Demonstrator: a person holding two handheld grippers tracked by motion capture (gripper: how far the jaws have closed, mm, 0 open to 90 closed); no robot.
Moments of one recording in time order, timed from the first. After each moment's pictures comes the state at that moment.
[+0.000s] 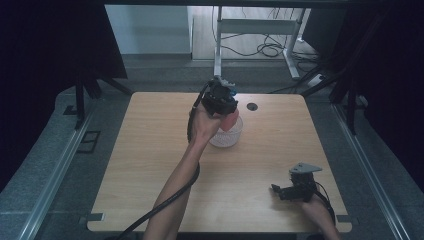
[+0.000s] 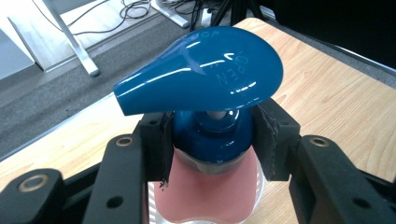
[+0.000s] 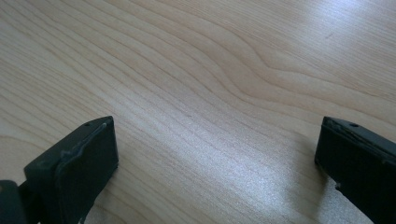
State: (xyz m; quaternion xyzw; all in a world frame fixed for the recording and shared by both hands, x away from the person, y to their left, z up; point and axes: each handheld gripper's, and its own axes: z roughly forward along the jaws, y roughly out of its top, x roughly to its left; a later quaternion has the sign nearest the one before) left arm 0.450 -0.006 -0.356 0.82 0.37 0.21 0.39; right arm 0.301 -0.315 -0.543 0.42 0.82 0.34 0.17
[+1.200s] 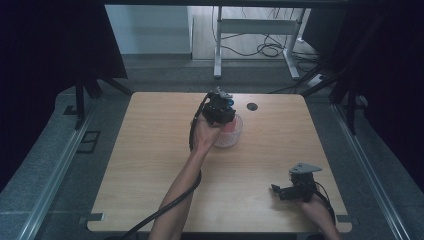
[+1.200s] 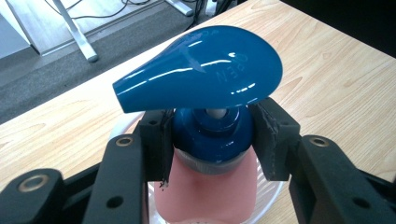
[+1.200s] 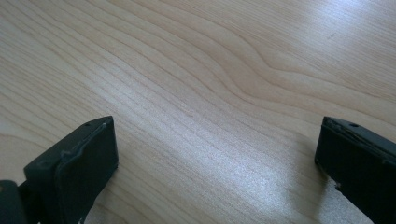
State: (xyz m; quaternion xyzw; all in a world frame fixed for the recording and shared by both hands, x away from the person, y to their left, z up) left arm 0.456 -0.007 -0.404 0.81 0.39 0.20 0.38; right arm 0.301 -0.315 -0.543 0.42 0.82 0.34 0.17
